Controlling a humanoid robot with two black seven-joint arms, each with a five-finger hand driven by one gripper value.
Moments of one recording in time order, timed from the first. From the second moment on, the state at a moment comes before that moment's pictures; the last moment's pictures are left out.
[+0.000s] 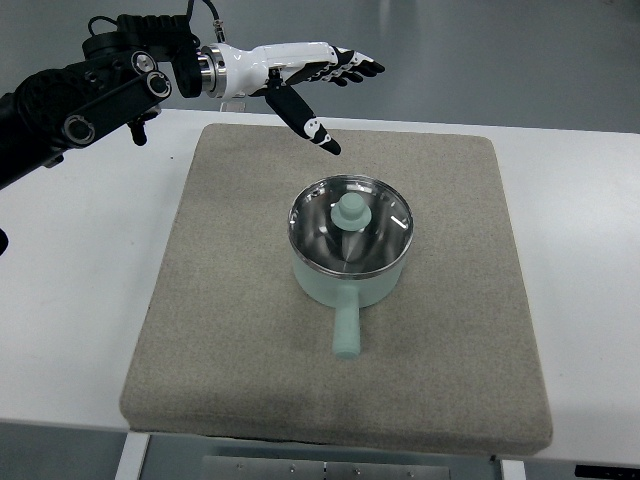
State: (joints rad) left arm -1.34 0.32 -0.22 -0.78 1.02 -0.43 -0.35; right arm 0.04 0.00 -0.05 0.15 0.03 -0.04 0.10
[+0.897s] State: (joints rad) left arm -1.55 0.36 -0.07 -1.02 1.69 -0.45 -0.61; right arm 0.04 0.00 -0.05 0.15 0.03 -0.04 0.10
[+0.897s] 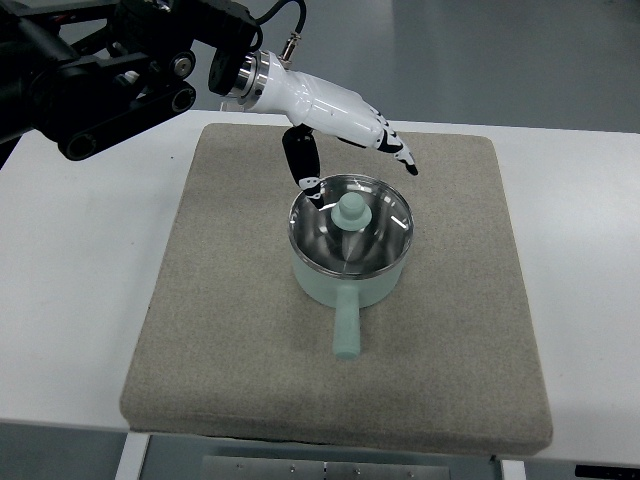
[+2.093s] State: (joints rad) left arm -1.56 0.34 0.00 -1.07 1.73 -0.46 -0.61; right arm 0.04 0.00 -0.05 0.15 0.03 -0.04 0.10
